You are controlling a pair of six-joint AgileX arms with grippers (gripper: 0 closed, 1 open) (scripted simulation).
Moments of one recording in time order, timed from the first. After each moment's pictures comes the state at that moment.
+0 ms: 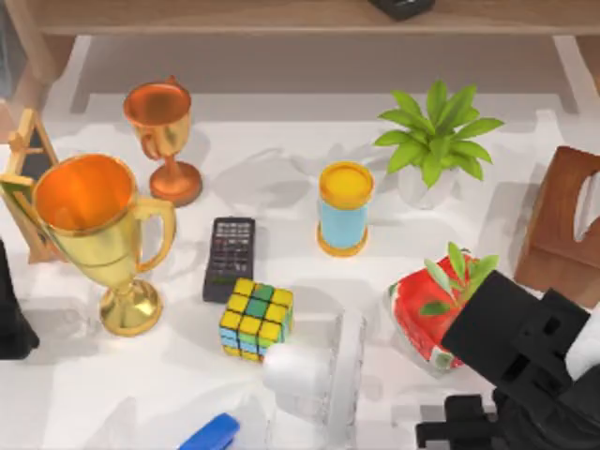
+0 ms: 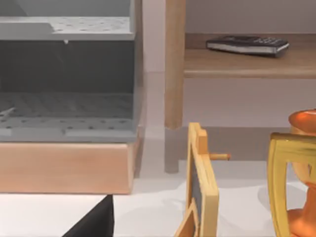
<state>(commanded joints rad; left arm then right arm) 0.00 0.00 0.00 0.00 0.00 0.00 0.87 1.40 0.69 -0.77 0.07 0.85</state>
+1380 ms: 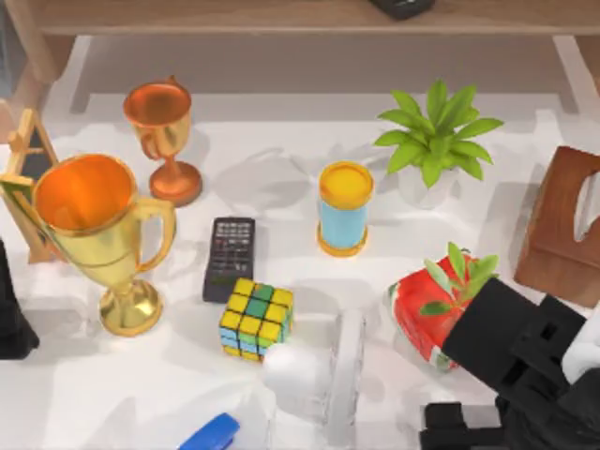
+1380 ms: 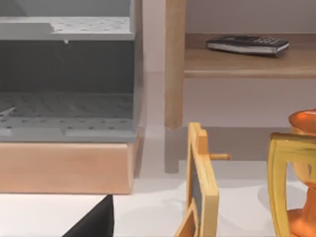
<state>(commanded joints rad) 0.00 0.00 0.00 0.00 0.00 0.00 0.87 1.41 0.67 -0.77 0.07 0.85</state>
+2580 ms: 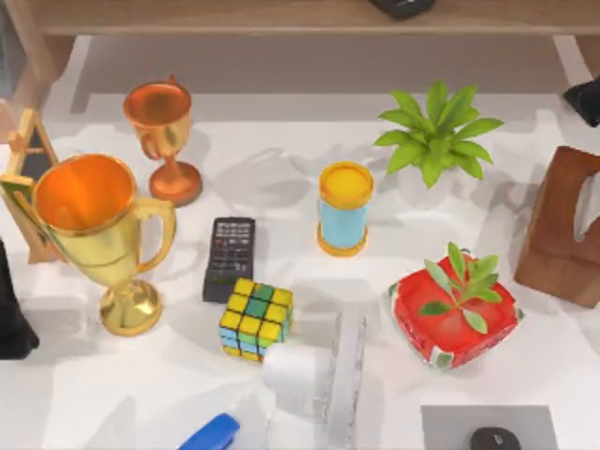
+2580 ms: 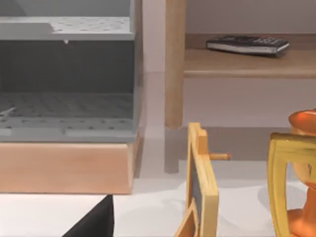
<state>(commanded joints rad) 0.00 0.00 0.00 0.00 0.00 0.00 0.18 1.17 0.70 -0.06 -0.10 1.06</state>
